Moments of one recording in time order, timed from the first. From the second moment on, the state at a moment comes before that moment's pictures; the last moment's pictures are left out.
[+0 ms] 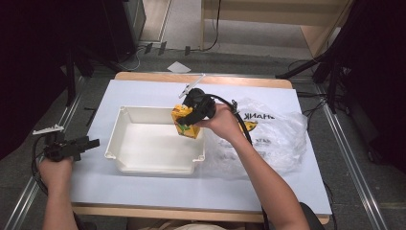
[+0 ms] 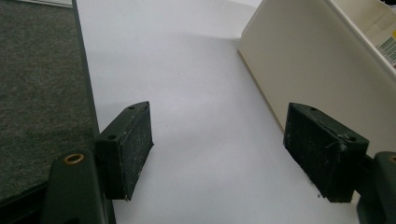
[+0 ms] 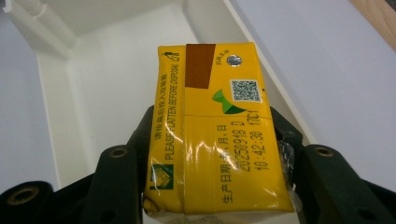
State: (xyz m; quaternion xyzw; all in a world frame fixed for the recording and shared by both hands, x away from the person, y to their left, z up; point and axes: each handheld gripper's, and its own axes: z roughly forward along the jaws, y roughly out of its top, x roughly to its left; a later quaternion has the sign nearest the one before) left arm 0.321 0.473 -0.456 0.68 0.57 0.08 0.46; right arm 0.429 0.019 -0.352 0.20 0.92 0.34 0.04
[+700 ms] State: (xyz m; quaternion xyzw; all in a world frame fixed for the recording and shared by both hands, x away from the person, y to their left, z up) left arm 0.321 0.473 -0.456 0.68 0.57 0.08 0.46; right arm 0.438 0.031 -0.381 0.20 0.93 0.31 0.04
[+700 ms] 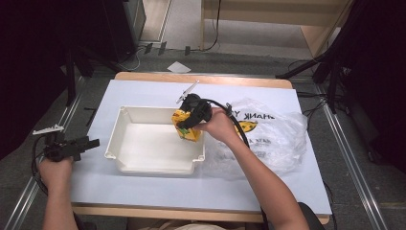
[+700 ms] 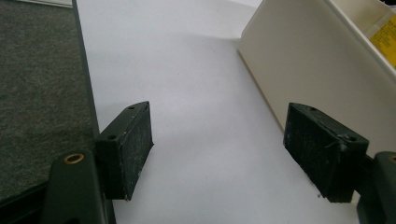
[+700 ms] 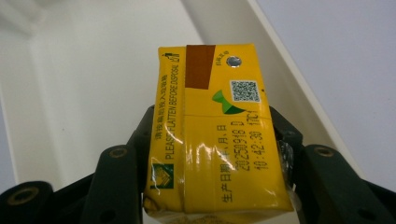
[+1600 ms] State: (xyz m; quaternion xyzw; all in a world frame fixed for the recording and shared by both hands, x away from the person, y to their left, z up) left arm 0.321 0.472 -0.456 0.68 0.57 0.07 0.45; right arm 0.447 0.026 -0.391 0.22 0.92 0.31 0.05
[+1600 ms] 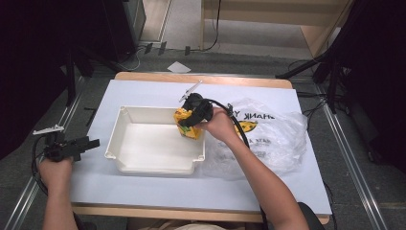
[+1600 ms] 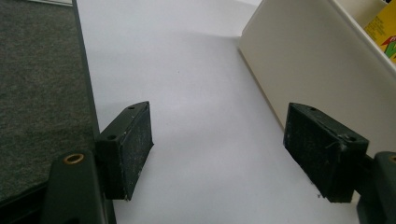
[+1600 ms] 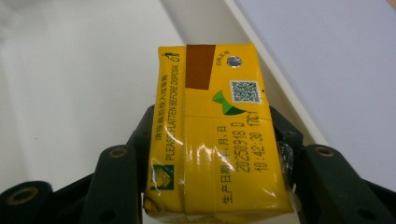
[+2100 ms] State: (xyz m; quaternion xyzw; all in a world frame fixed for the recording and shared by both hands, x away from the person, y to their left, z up) left arm 0.321 0.473 -0.456 0.68 0.57 0.07 0.46; right arm 0.448 0.021 -0.391 0.22 0.93 0.30 0.04
